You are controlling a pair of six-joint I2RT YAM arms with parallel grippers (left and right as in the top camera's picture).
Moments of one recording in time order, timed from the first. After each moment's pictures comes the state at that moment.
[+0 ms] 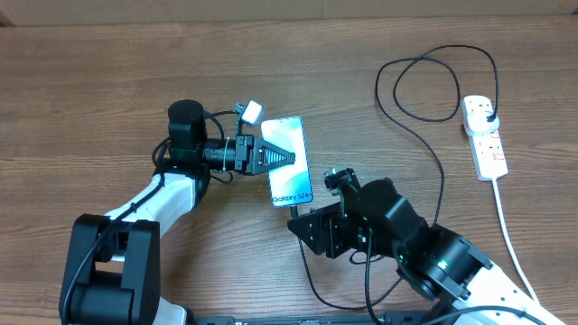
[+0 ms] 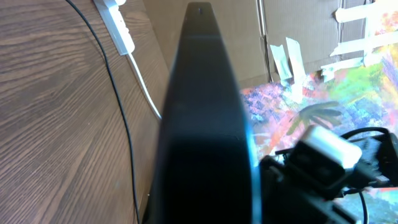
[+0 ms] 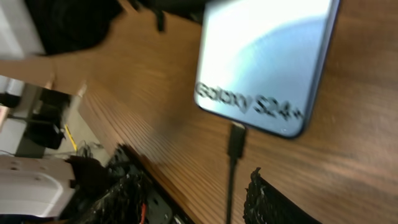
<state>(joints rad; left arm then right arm) -0.15 1.68 0.78 0.52 1.49 -0.90 0.80 0.97 0.78 -0.46 -0.31 0.64</state>
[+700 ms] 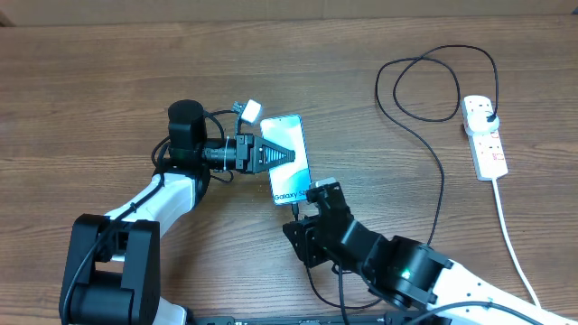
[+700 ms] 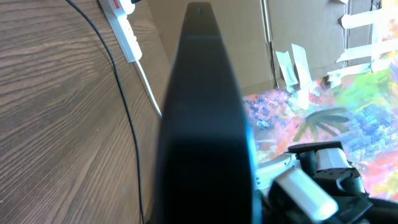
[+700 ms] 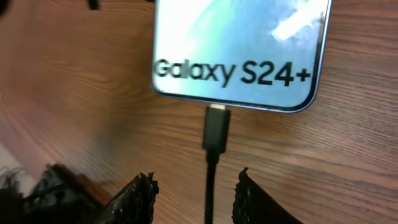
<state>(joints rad) -0.15 1.68 0.78 0.52 1.45 -0.89 1.04 1.11 0.78 -0.48 0.10 0.76</state>
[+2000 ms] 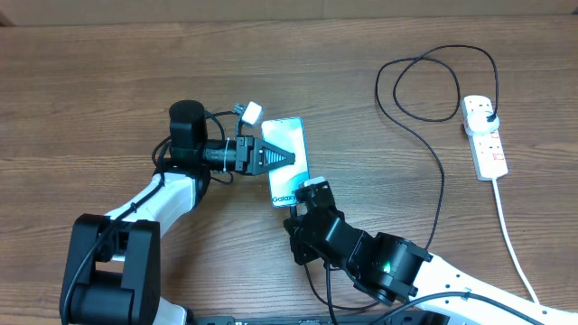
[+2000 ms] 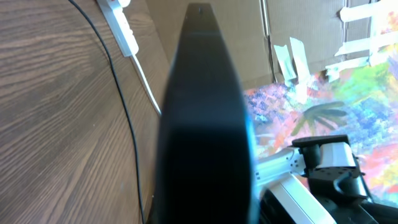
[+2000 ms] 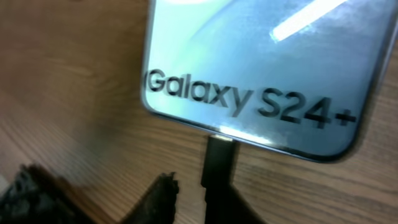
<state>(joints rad) -0.16 1.68 0.78 0.47 1.48 -0.85 1.05 1.18 0.79 -0.42 0.12 0.71</state>
